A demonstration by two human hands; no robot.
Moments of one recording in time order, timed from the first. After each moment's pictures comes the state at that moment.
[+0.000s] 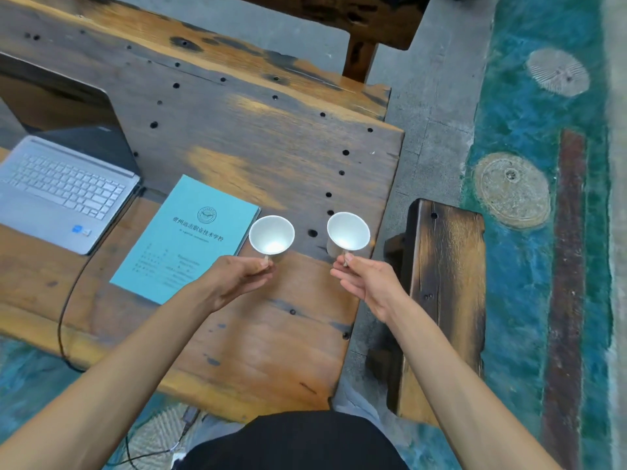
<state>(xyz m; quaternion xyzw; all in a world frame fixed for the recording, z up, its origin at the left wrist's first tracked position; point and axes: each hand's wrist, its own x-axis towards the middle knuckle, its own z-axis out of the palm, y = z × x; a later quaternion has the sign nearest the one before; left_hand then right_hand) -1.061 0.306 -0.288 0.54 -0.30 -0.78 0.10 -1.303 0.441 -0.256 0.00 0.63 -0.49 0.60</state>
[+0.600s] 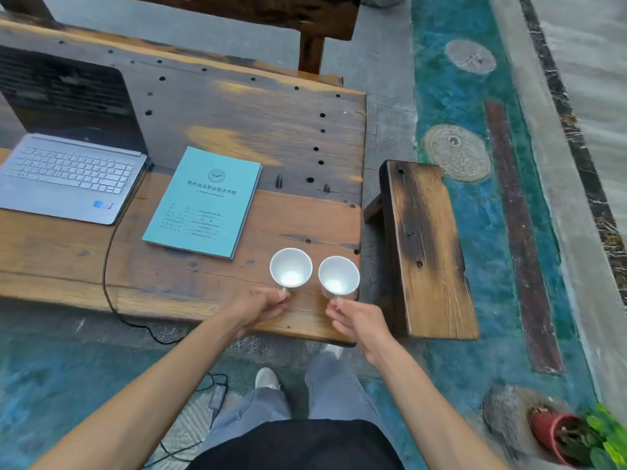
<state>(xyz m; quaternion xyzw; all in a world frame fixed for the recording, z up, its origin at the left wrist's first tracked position) -0.925 0.472 -0.302 0.52 -0.36 -0.78 -0.01 -1.082 0.644 -0.292 0.07 0.68 -0.52 0.52</state>
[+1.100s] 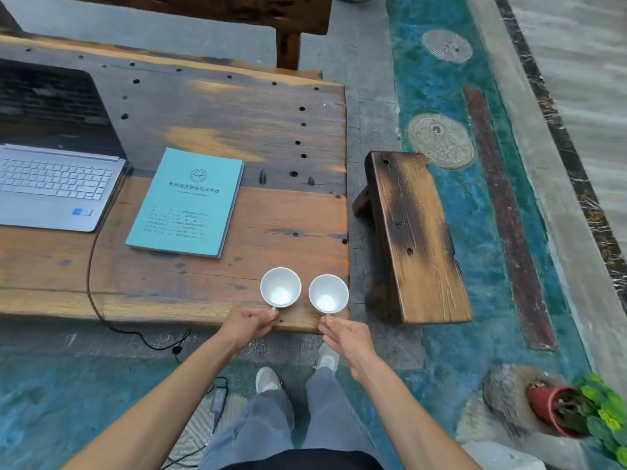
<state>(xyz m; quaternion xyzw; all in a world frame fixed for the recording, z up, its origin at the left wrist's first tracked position) -0.899 0.507 -0.349 0.53 -0.40 -0.75 -0.01 -1.048 0.685 -0.347 0.11 0.69 -0.52 0.50</state>
